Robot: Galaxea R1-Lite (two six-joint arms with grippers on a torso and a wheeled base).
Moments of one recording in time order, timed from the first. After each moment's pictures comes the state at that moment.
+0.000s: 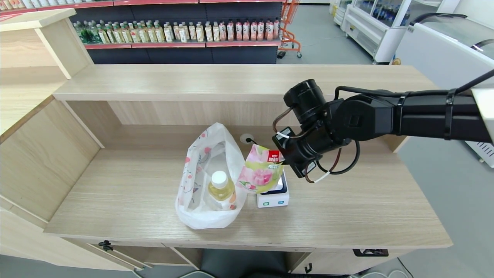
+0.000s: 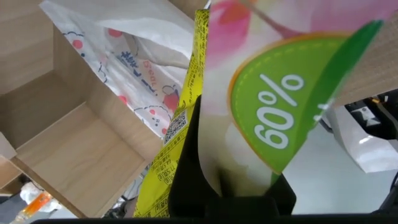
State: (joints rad) left arm 0.00 0.00 0.00 0.00 -0.01 0.00; right arm 0.63 2.10 -1.82 0.46 -0.06 1.37
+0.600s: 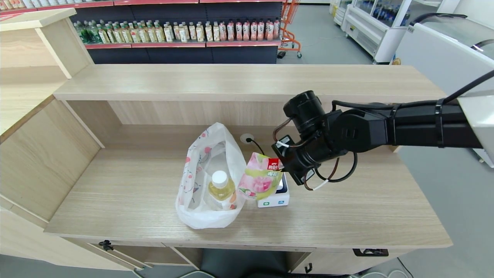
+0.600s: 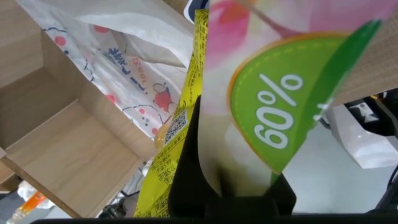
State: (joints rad) left arm 0.00 0.00 0.00 0.00 -0.01 0.00; right arm 0.62 2.10 -1.71 0.37 -0.04 1.37
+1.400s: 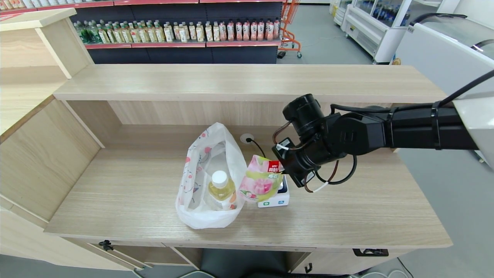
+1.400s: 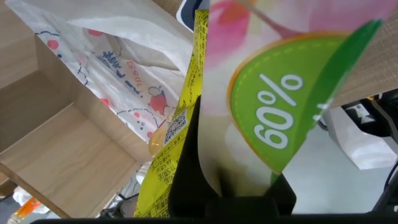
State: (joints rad) left arm 0.00 0.00 0.00 0.00 -0.01 0.00; right arm 0.62 2.10 -1.69 0.36 -0.05 1.37
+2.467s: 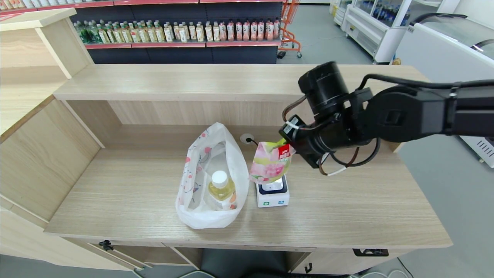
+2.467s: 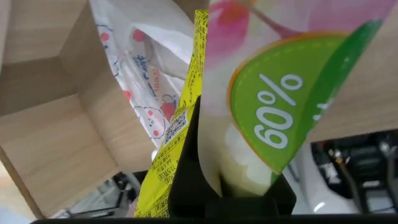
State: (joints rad) left arm 0.00 0.00 0.00 0.00 -0.01 0.00; right arm 0.67 1.94 -1.67 0.33 -0.22 1.09
